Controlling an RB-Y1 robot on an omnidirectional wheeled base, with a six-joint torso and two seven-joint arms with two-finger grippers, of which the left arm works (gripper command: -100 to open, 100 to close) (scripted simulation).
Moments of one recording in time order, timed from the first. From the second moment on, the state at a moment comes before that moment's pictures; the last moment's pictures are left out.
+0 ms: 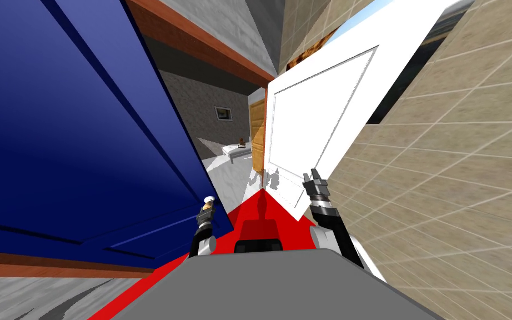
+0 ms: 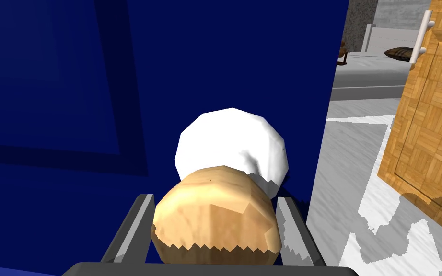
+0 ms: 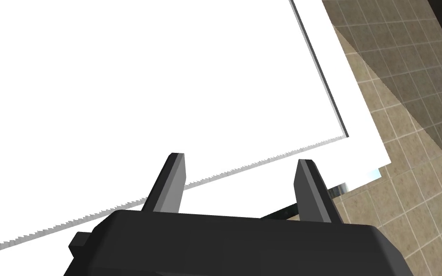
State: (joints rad) arm 0.04 0.23 -0.09 -0.80 0.75 -0.85 1.26
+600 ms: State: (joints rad) arm 0.06 0.30 -0.15 -0.81 0.73 -0.85 1.35
